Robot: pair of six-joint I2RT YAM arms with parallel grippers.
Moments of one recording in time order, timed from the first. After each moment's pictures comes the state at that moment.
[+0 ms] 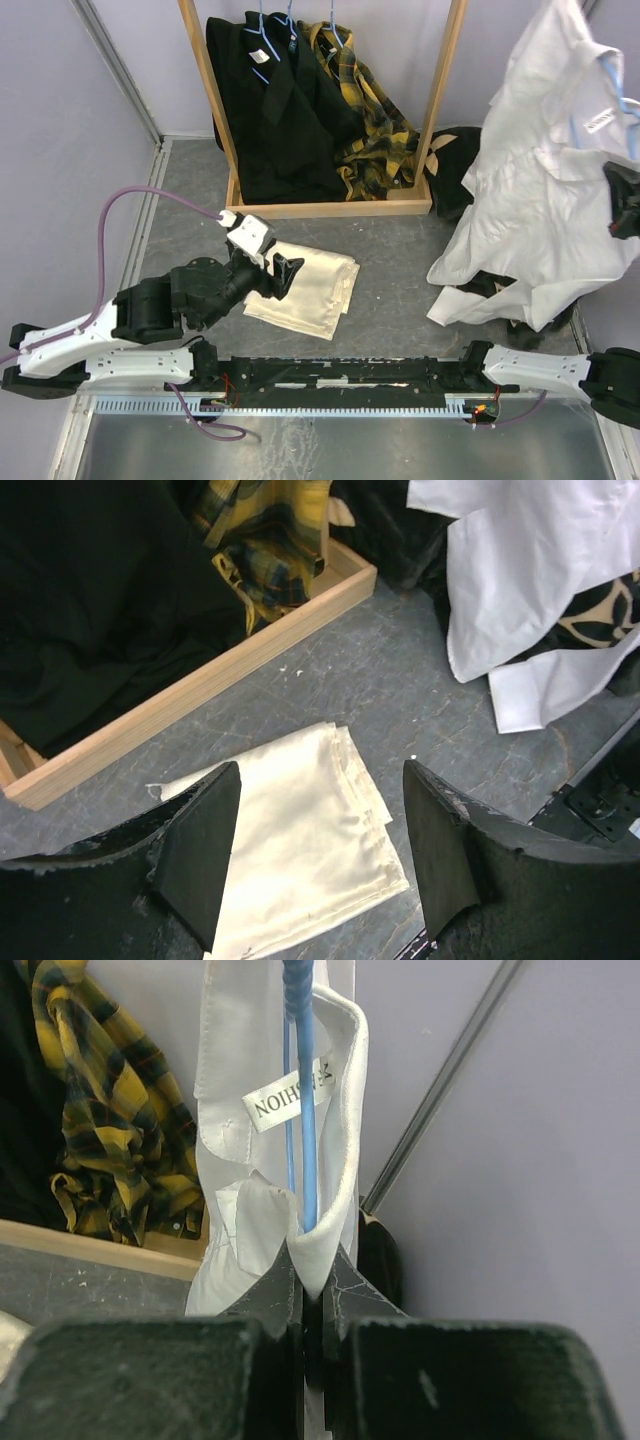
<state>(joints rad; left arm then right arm) -1.35 0.76 1.10 -0.56 -0.64 -0.16 1.01 0.96 2.28 -1.17 0.92 -0.38</state>
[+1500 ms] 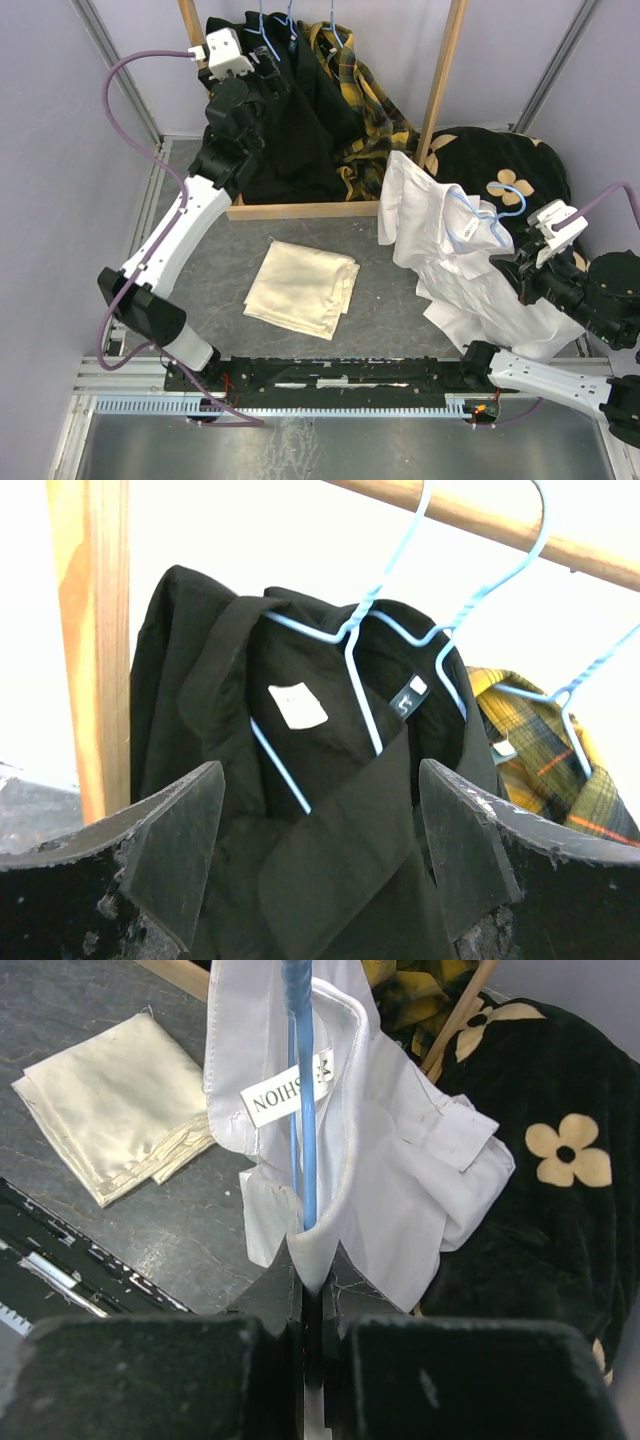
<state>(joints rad) -0.51 1.56 1.73 0.04 -0.61 -0.20 1.01 0.70 1.63 -1.34 0.46 0.07</state>
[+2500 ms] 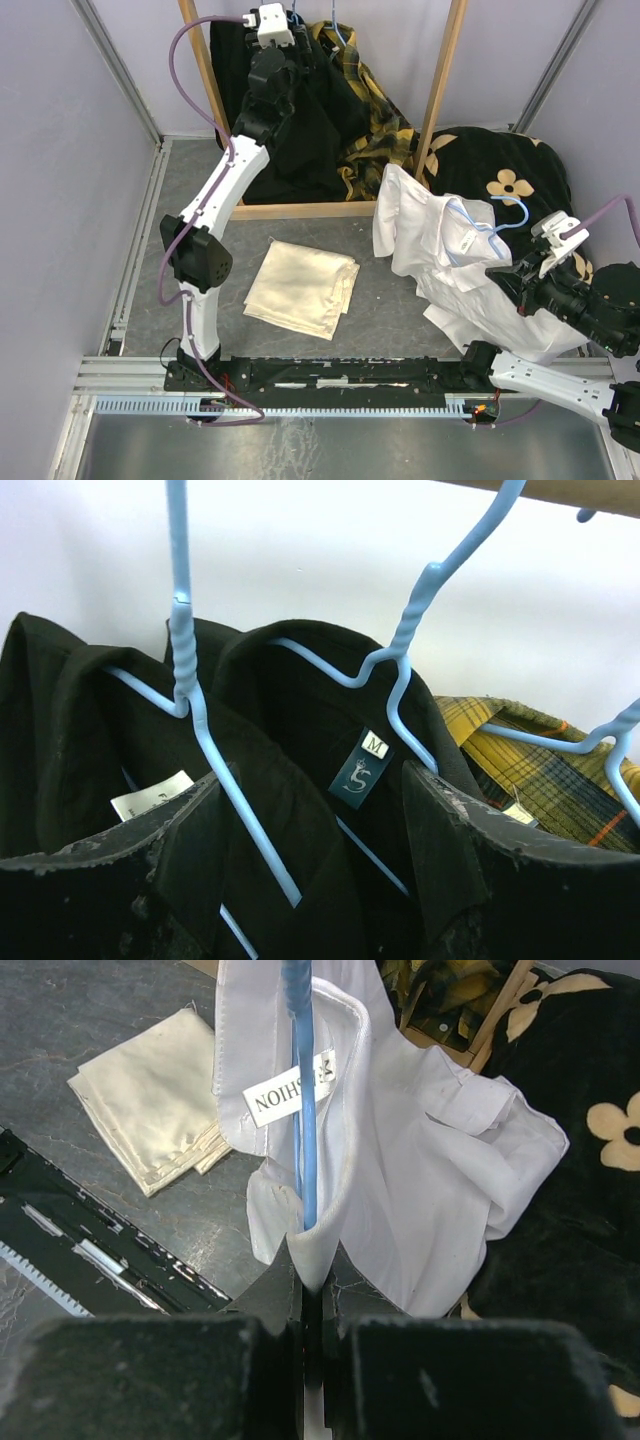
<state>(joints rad) -0.47 2.04 2.20 0.09 -0.46 -0.06 1.01 0.62 1.54 -1.32 0.38 0.16</state>
